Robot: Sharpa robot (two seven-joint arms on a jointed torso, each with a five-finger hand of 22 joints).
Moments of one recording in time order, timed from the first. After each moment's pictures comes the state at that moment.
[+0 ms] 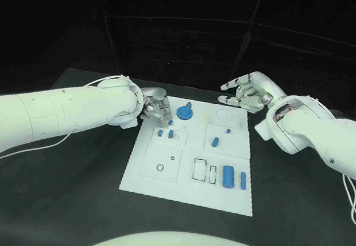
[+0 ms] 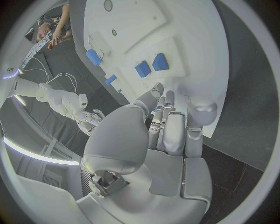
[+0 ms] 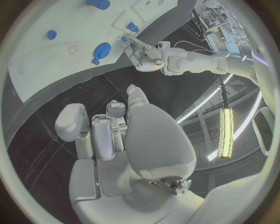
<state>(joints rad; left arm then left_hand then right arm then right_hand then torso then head) 1.24 -0.57 -0.13 1.12 -1.11 -0.01 -0.11 1.30 0.01 0.28 -0.23 0.05 1.01 0.15 0.13 0.06 1.13 0.07 0.25 0.06 1.46 -0.01 1.32 1.04 0.14 1.37 0.09 1.07 1.02 1.24 -0.78 -0.05 1.43 -1.00 -0.42 0.03 1.45 -0.04 -0.12 0.26 0.42 0.89 0.16 0.08 0.07 1.26 0.06 0.98 1.02 1.47 -0.01 1.41 1.31 0.09 1.34 0.09 1.29 1.00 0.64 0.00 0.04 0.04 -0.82</state>
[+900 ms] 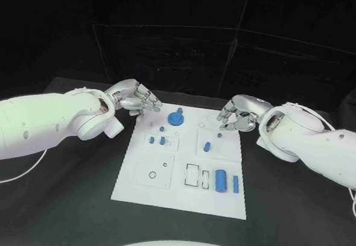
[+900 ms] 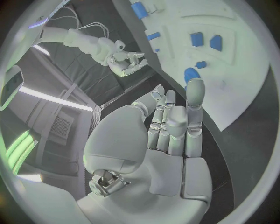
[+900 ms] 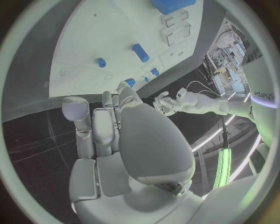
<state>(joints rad) 1.24 -0.75 -0.13 1.29 -0.54 -0.19 0.20 1.26 0.02 0.34 -0.23 0.05 1.05 0.16 0.13 0.07 1.15 0.08 0.23 0.07 1.39 0.00 1.20 0.84 0.15 1.25 0.10 0.82 0.78 1.22 -0.81 -0.05 1.44 -1.43 -0.21 -0.10 1.61 -0.06 0.01 0.24 0.22 1.03 0.15 0.11 0.07 1.09 0.08 0.21 0.30 1.47 -0.01 1.22 1.09 0.12 1.28 0.09 1.16 0.82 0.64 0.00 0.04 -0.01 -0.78</state>
